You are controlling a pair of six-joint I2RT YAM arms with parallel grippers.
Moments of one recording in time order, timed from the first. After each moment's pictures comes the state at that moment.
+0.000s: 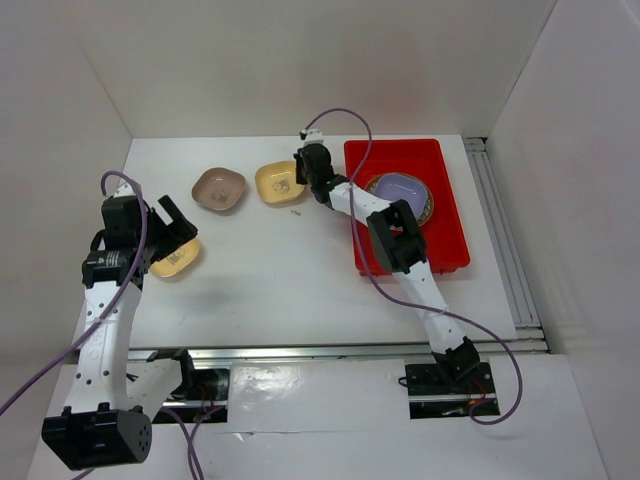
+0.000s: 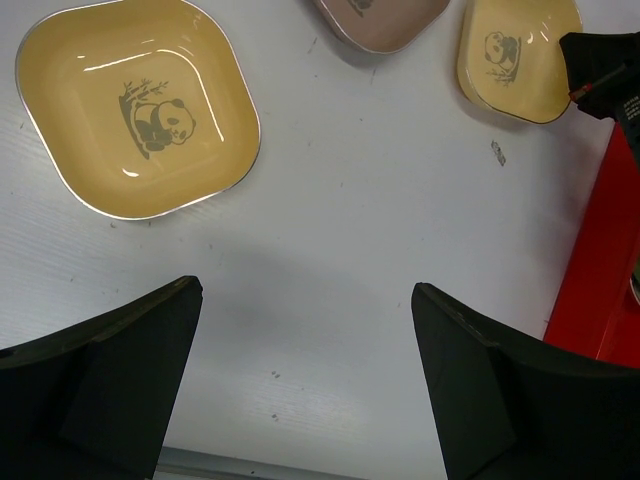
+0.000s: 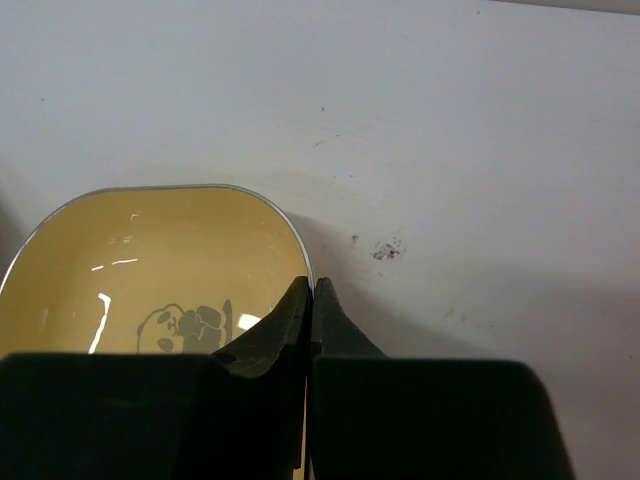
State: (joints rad) left arm 0.14 0.92 0.99 -0.76 0.04 -0.50; right arm 0.54 2.63 2.15 0.12 0.17 0.23
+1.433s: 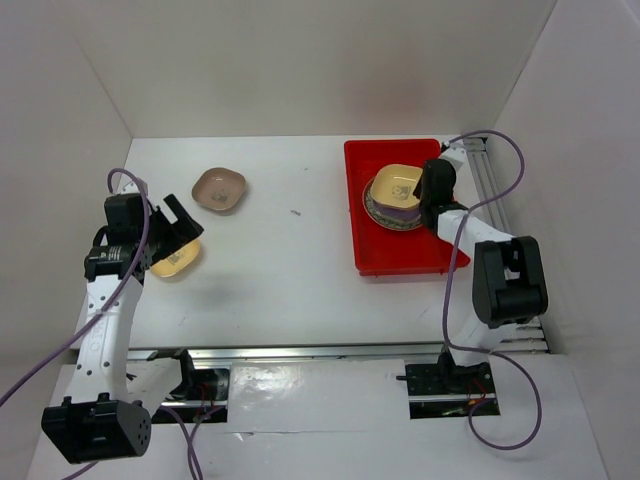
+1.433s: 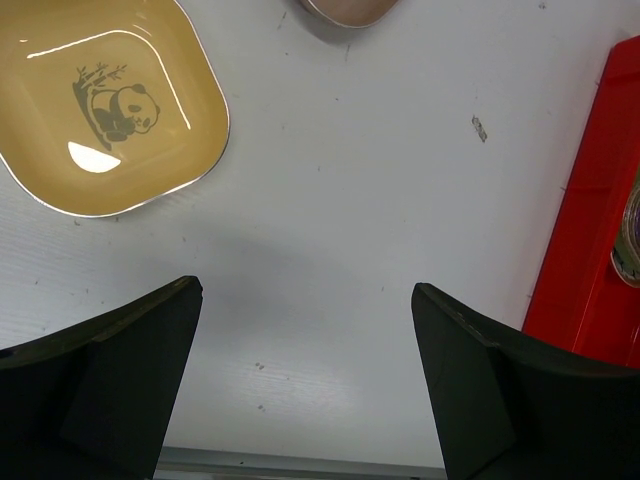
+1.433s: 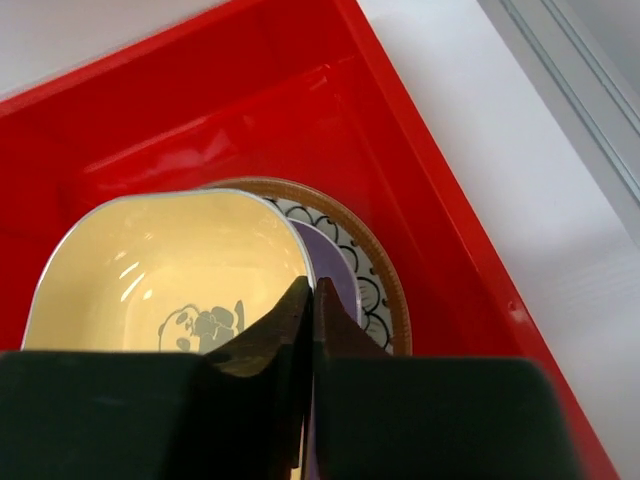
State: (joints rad) left arm 0.14 0.96 0.99 -0.75 0.11 -0.50; right arm 0.12 1.63 0.98 0.26 0.40 0.33
